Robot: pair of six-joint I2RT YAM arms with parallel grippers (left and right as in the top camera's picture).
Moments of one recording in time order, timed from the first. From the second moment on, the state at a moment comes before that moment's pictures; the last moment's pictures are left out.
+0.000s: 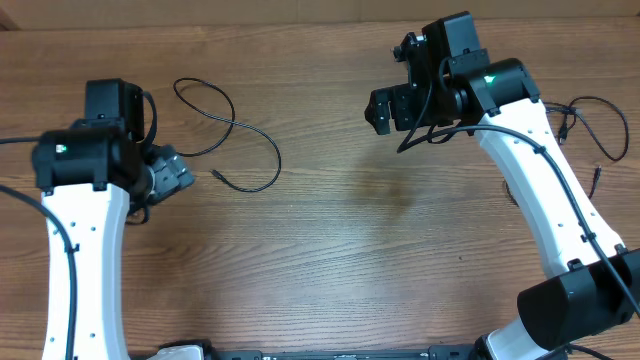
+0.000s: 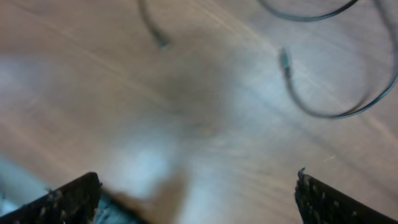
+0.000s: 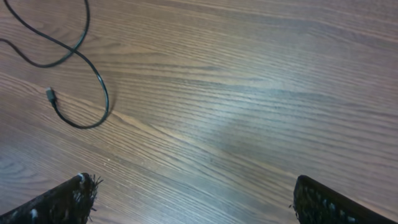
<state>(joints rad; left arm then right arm) 0.07 1.41 1.52 -1.45 -0.19 -0.55 0.31 1.75 1.74 -1.05 -0.20 0.09</state>
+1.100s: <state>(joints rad) 0.07 1.95 1.35 -0.43 0.08 -0.49 0.31 1.75 1.74 -1.22 -0.22 0.10</state>
